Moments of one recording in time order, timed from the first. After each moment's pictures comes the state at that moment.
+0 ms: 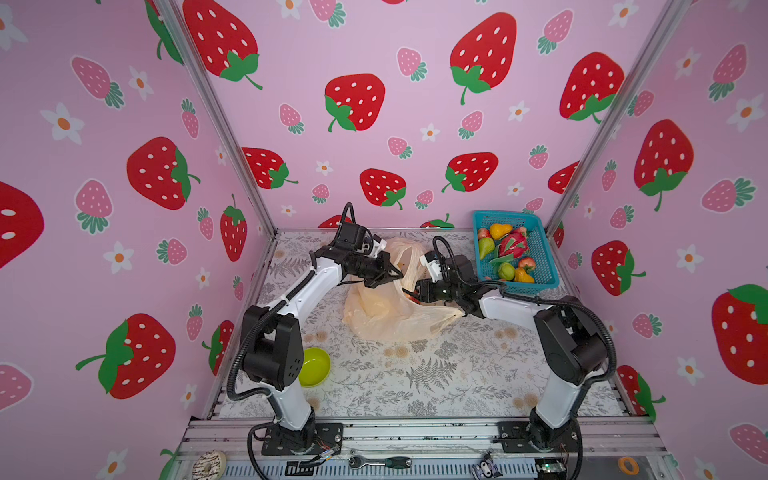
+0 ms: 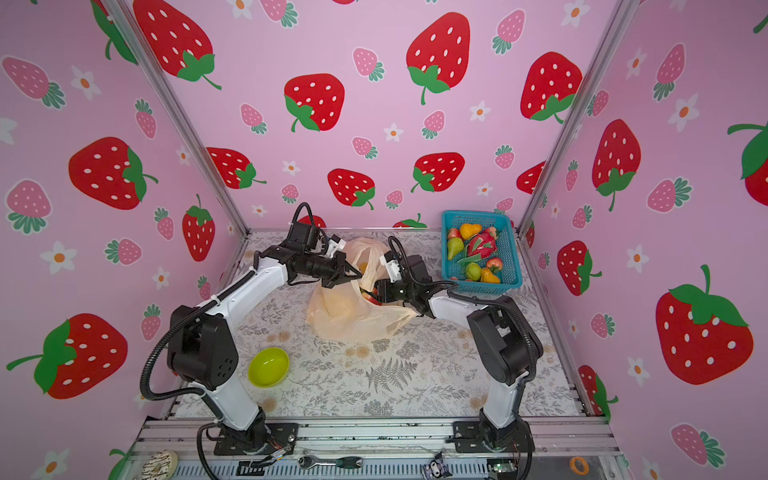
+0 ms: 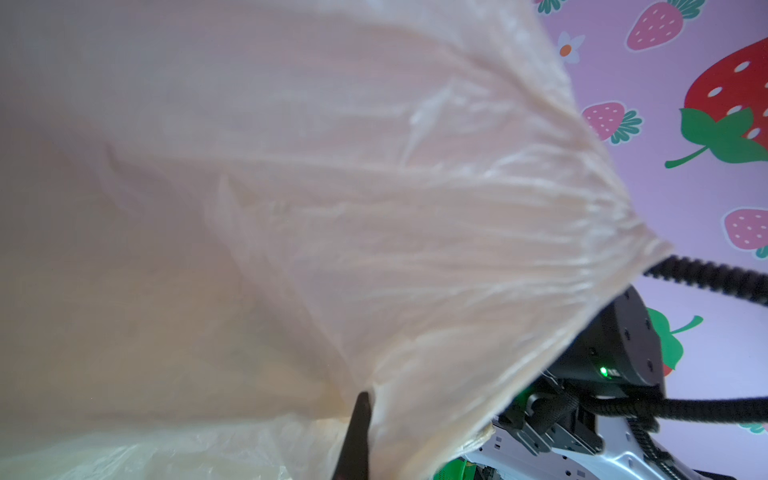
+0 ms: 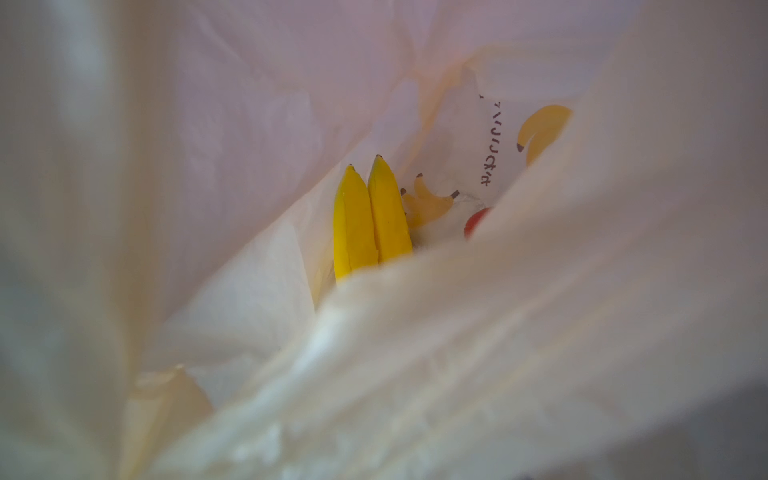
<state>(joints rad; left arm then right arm) -0.32 1.76 1.48 -0.63 0.80 -0.63 0.66 1.81 1.07 0.23 -0.57 0.45</state>
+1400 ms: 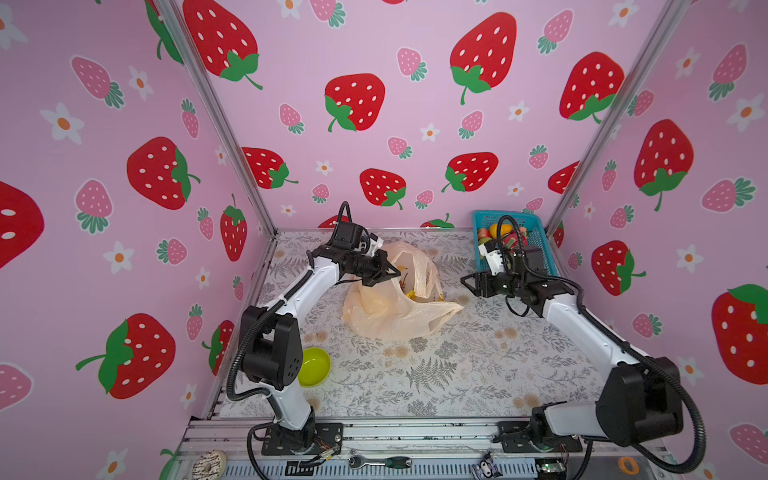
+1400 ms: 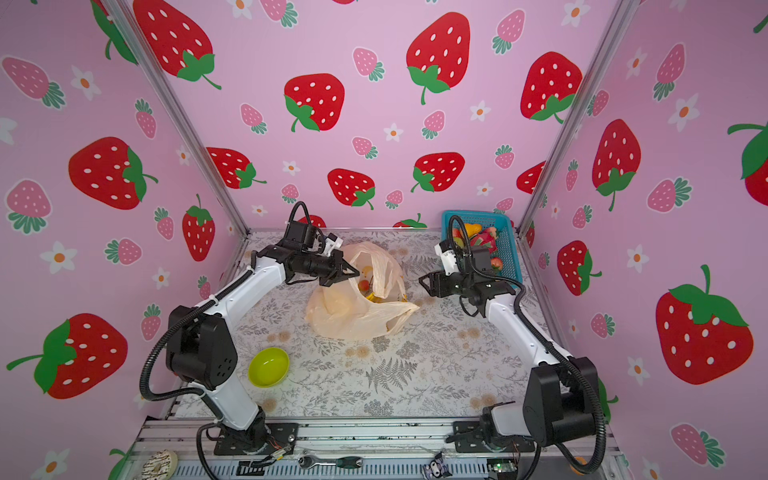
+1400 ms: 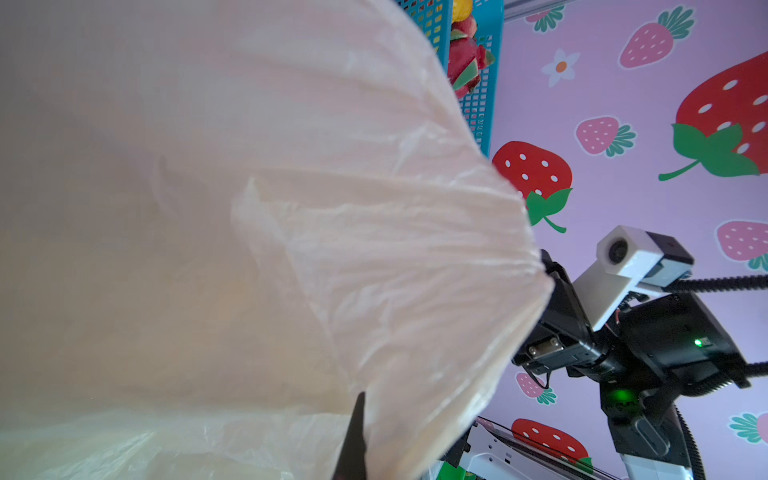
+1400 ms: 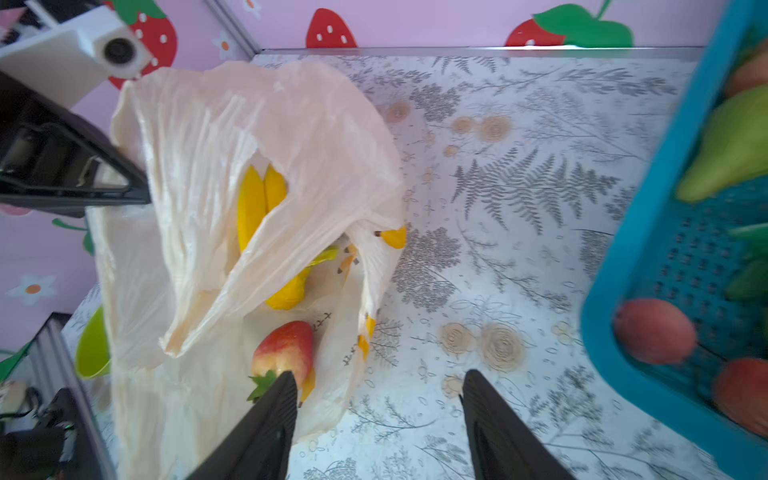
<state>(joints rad) -0.29 1.75 1.48 -0.62 0.80 -0.64 0.27 1.37 1.02 -0.33 -0.44 0.06</state>
